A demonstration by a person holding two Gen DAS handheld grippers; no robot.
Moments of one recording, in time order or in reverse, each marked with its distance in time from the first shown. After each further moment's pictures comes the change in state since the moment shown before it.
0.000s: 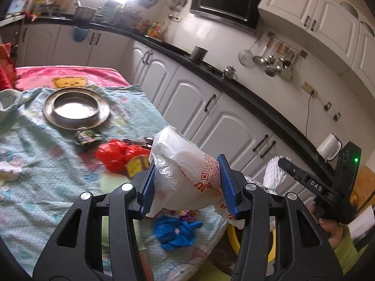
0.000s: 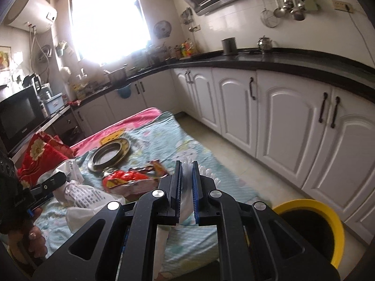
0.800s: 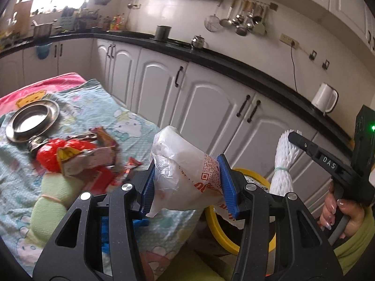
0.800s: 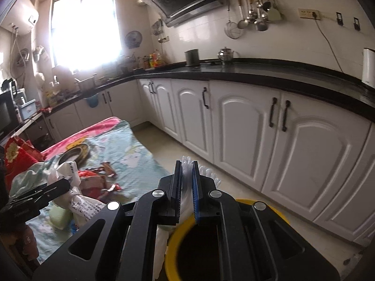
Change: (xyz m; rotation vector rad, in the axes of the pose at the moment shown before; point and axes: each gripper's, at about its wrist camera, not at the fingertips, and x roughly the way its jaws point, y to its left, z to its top) left arm 0.069 -0.107 -0.043 0.248 0.116 -0.026; right arm -0.051 -0.083 -0.020 0.008 -0.061 -0.208
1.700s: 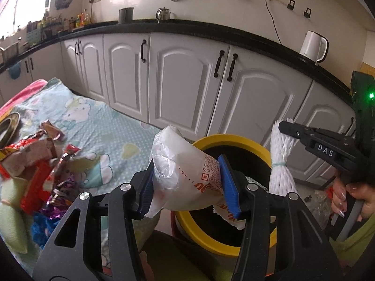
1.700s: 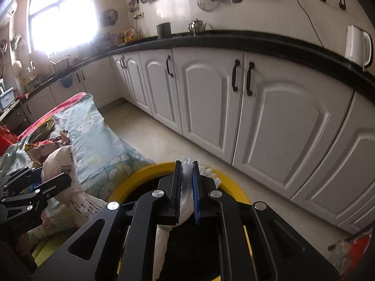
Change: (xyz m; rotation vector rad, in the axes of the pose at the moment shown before) left arm 0.082 -0.082 -0.043 0.191 0.150 -0.028; right arm 0.023 -0.086 -0.056 0.035 0.172 -0.099
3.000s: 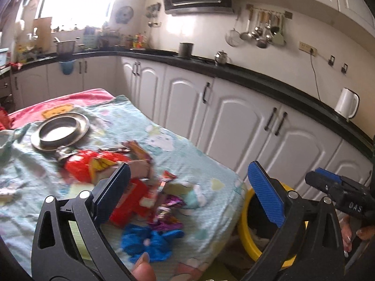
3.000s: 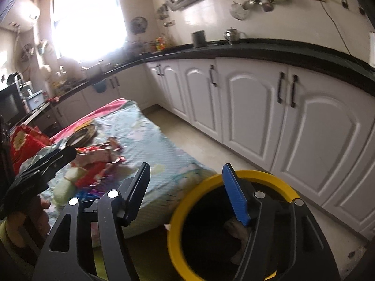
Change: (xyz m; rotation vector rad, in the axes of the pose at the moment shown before) left arm -0.103 0.109 0.004 -0.202 -0.257 0.226; right arm -0.028 0.093 0.014 -0.054 -0.069 0.208
